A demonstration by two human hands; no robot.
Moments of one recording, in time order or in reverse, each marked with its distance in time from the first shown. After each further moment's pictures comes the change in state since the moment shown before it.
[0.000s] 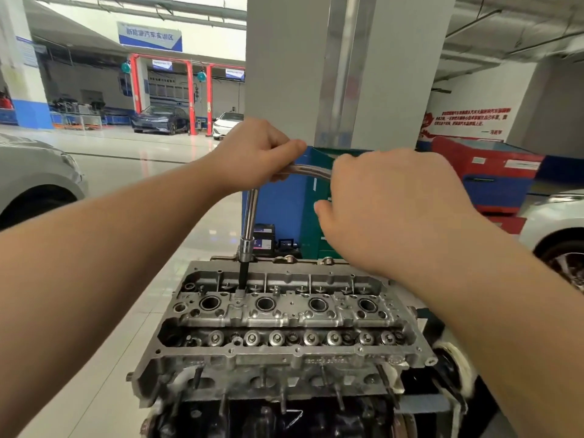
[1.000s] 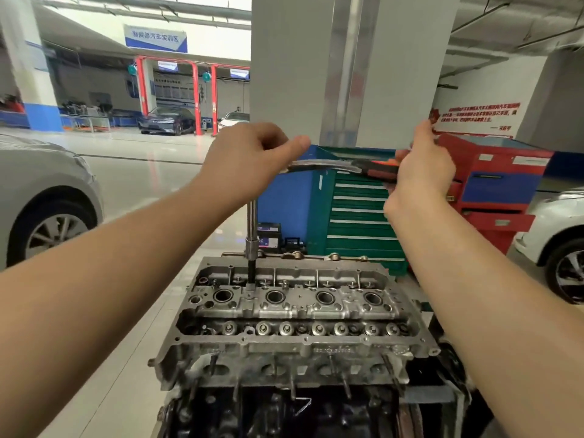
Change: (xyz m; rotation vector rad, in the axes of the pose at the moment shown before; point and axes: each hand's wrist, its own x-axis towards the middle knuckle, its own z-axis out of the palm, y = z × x) left_hand -0.036 0.020 -0.008 0.069 0.281 -0.205; right_hand 0.044 0.028 0.083 1.822 0.312 1.376
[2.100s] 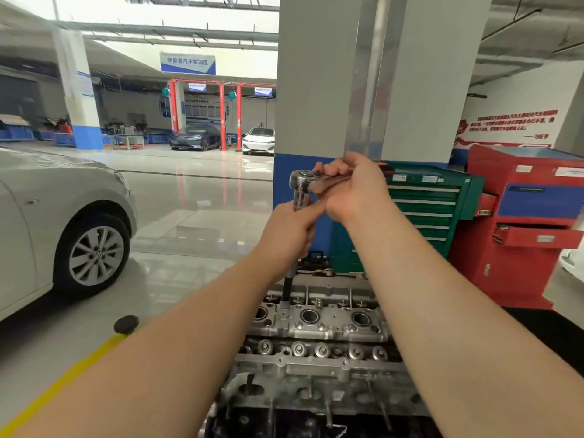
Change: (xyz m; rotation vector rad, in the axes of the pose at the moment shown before) left_hand -0.036 -0.043 0.062 -0.805 -0.160 -0.425; right_hand -0.054 0.039 0.095 0.622 -0.459 0.623
